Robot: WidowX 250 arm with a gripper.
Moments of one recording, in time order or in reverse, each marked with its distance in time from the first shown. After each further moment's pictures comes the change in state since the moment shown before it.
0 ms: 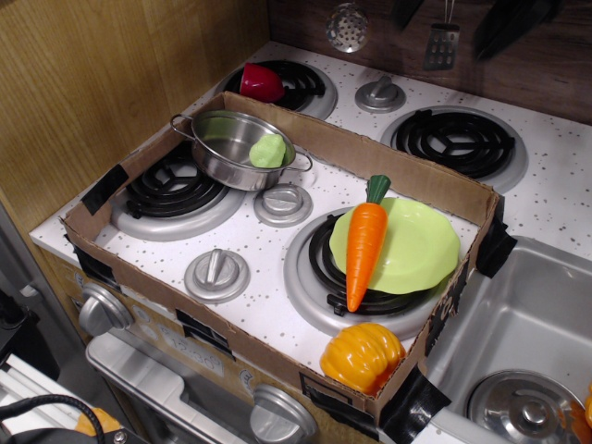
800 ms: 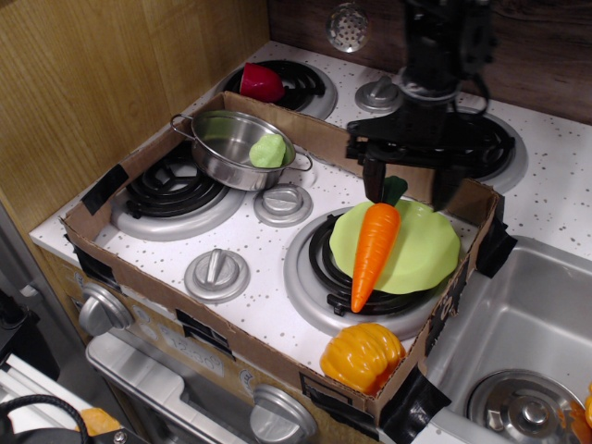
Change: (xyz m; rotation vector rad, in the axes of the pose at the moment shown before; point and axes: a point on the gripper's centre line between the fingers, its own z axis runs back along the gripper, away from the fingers) arm -0.038 -0.044 -0.131 -0.337 0.147 -0.022
